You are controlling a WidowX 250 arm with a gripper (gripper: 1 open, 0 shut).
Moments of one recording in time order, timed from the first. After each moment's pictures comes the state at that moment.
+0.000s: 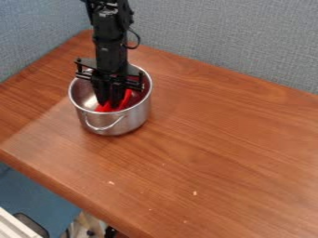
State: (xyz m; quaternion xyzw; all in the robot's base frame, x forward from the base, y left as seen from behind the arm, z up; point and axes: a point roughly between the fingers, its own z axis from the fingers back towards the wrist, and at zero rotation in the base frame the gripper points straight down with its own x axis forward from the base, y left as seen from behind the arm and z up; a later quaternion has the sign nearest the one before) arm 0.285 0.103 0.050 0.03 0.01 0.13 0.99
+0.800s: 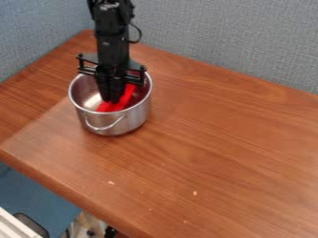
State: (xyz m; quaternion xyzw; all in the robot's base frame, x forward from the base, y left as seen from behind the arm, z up) arm 0.289 0.095 0.055 0.03 0.02 0.12 0.99
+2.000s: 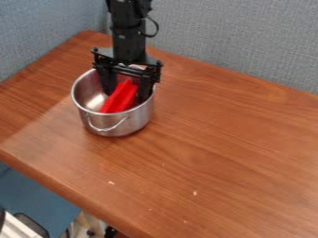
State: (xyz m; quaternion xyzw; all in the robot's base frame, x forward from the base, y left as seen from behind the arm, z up) arm 0.294 0.074 0.067 0.01 0.03 0.10 0.99
